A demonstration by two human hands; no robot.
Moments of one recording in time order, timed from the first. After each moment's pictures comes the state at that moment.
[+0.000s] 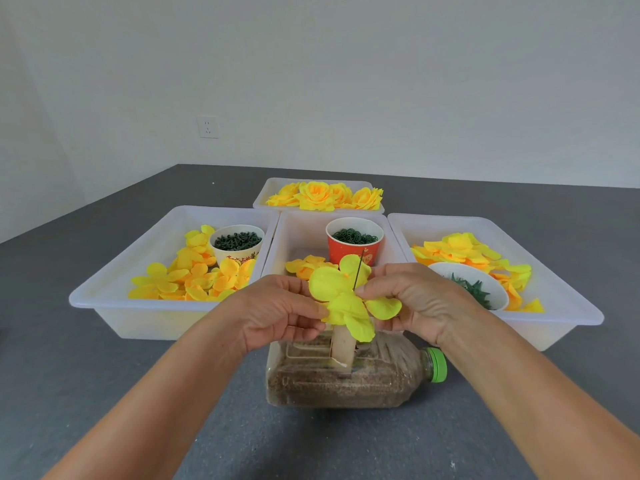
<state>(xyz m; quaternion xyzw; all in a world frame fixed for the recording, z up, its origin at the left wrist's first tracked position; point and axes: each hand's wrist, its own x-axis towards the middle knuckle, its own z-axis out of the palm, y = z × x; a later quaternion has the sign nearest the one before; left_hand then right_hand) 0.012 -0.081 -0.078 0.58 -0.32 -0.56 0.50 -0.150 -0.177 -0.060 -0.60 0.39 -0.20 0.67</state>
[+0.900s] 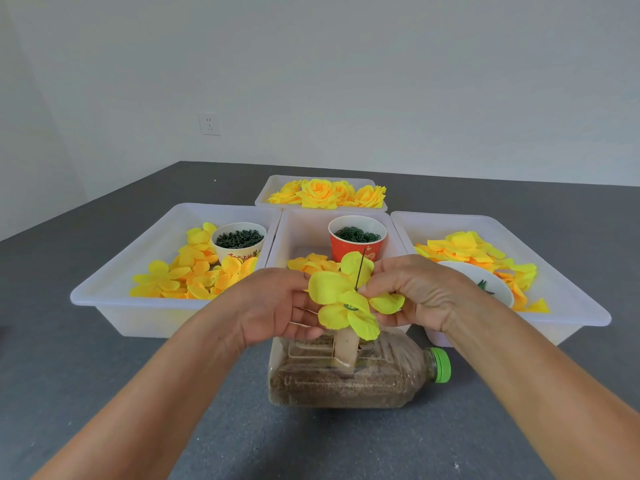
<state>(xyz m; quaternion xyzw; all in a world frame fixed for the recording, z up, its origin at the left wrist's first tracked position) 0.016 -0.083 -0.073 0.57 -0.32 -0.58 0.49 -0.146 -0.185 -0.052 -0.64 0.40 -0.14 0.64</state>
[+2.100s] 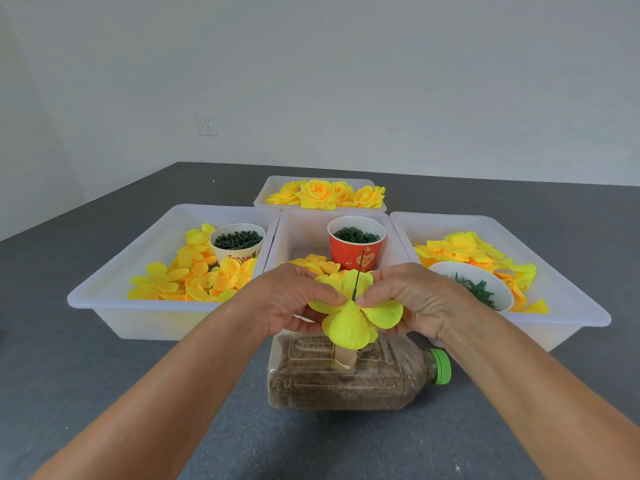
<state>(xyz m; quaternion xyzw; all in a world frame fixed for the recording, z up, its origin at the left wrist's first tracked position) 0.005 -0.100 -0.069 0.66 -0.34 -0.51 0.45 -0.143 -0.185 -0.062 -0.62 0.42 -0.15 0.65</state>
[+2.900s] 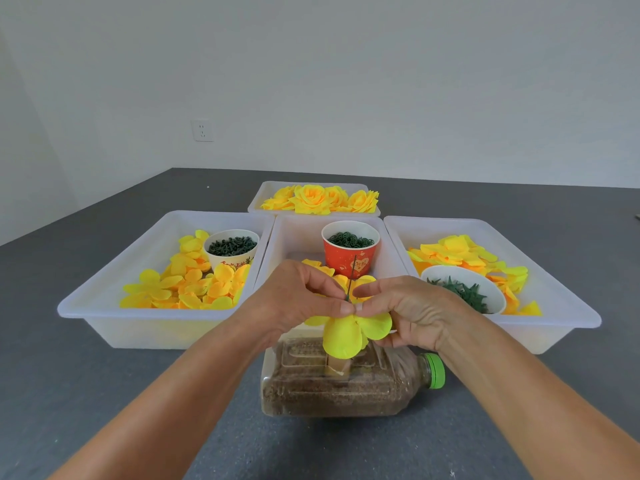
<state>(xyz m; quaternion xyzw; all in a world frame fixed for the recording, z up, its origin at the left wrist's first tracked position) -0.007 -0.098 -0.069 0.64 -0.48 -0.36 0.48 -0.149 -0.190 -0.069 -0.59 0.42 -0.12 0.68</state>
